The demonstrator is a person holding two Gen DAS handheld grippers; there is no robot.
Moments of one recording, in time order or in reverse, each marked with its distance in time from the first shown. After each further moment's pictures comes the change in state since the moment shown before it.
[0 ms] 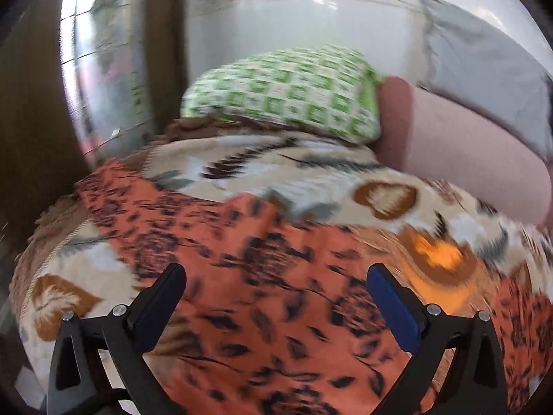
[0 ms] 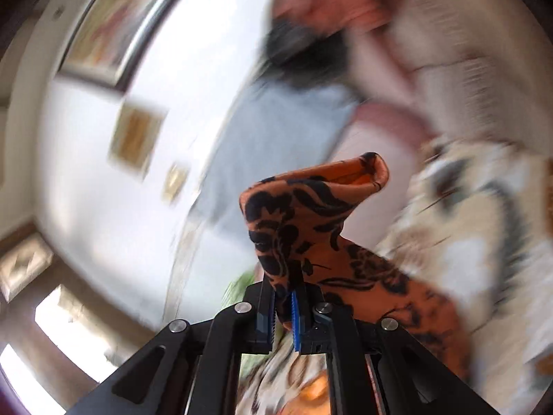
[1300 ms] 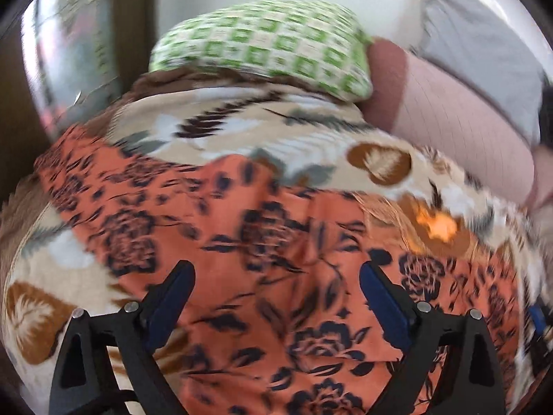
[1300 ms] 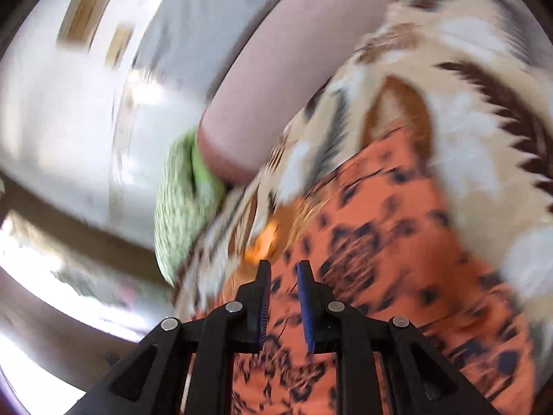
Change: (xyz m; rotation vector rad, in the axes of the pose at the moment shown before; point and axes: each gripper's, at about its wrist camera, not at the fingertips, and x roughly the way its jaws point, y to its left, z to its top) left arm 0.050 0.005 -0.005 0.095 0.217 -0.163; right arm 0.100 -0.079 -0.219 0.049 0.370 -0.184
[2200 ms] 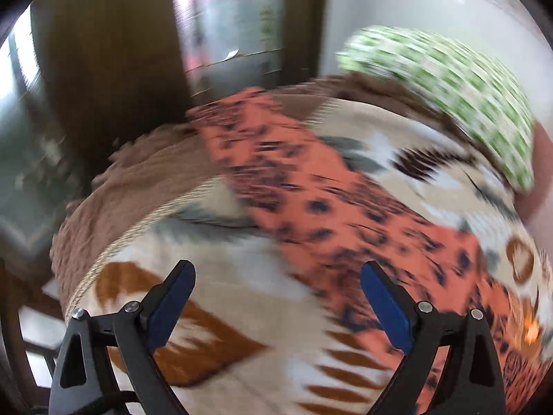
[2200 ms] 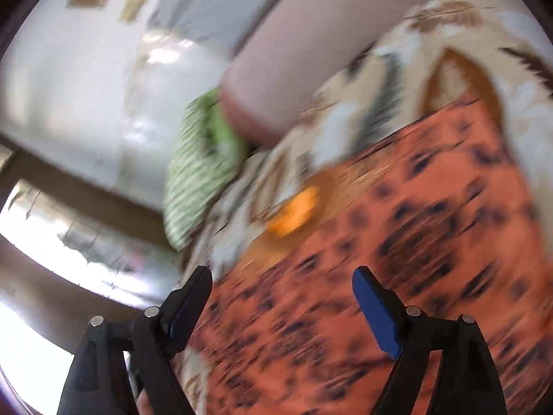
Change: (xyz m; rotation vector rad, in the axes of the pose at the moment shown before) left arm -0.025 0.207 0.013 -0.472 0.020 0.391; right arm 0.061 0.057 -0.013 -0.147 0.201 0.066
